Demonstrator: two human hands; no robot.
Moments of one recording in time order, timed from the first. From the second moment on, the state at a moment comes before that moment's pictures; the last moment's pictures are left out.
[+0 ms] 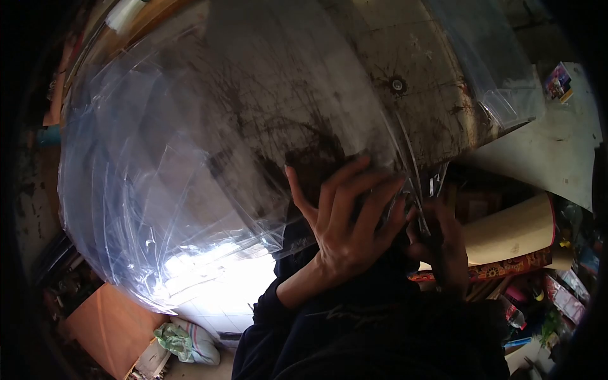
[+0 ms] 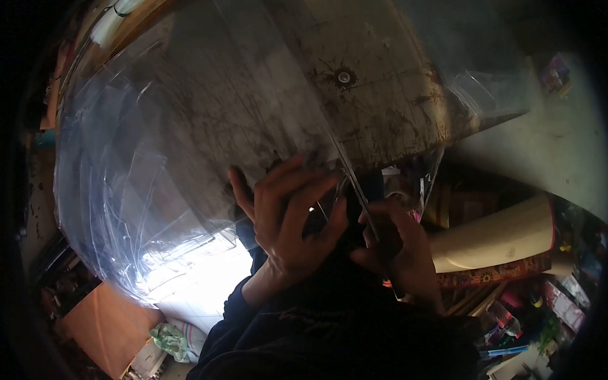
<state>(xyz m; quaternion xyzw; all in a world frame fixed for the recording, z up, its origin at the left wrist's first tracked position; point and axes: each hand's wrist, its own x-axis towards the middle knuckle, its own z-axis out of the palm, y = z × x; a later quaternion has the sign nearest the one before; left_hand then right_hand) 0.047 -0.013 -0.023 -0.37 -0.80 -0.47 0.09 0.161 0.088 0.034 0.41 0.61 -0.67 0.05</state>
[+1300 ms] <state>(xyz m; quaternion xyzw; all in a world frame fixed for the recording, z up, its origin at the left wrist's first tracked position) 0.045 -0.012 -0.023 -0.38 -0.79 -0.46 0.10 0.160 0.083 0.011 0.38 0.62 -0.69 -0.02</state>
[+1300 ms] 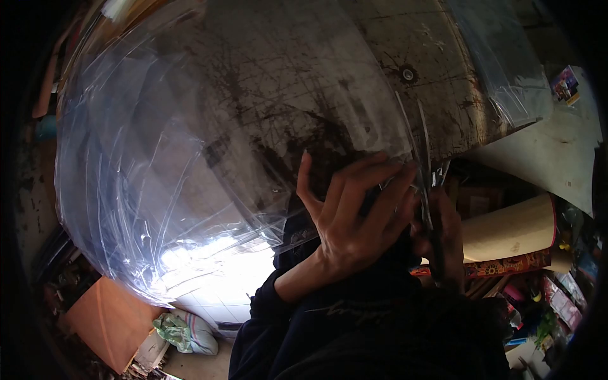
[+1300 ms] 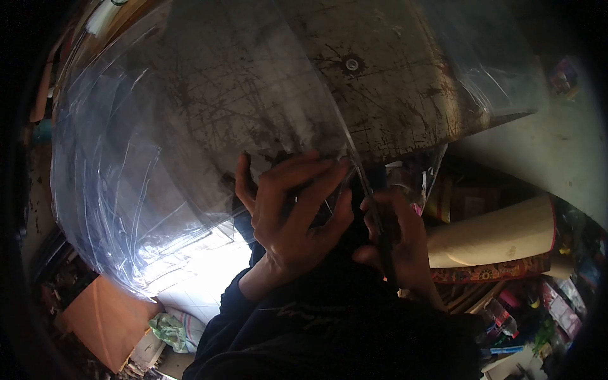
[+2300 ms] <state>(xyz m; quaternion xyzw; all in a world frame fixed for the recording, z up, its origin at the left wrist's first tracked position) 0.048 -0.012 -0.026 -0.38 -0.80 -0.45 0.09 0.163 0.085 0.003 0.38 0.64 -0.66 -0.03</state>
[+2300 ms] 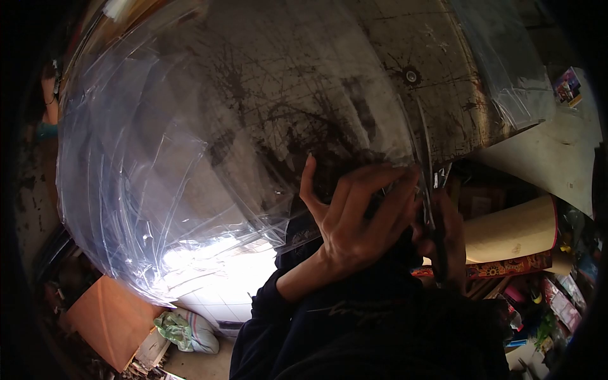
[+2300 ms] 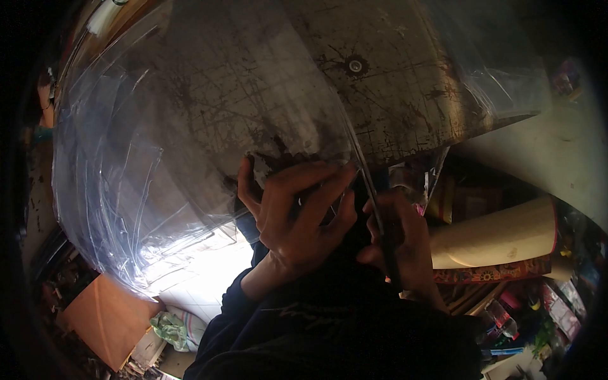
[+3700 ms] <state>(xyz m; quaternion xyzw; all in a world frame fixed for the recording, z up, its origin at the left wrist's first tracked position) 0.046 -0.049 -0.021 -0.41 -0.80 -0.44 0.08 0.114 0.138 0.021 0.25 0.96 -0.06 -0.13</state>
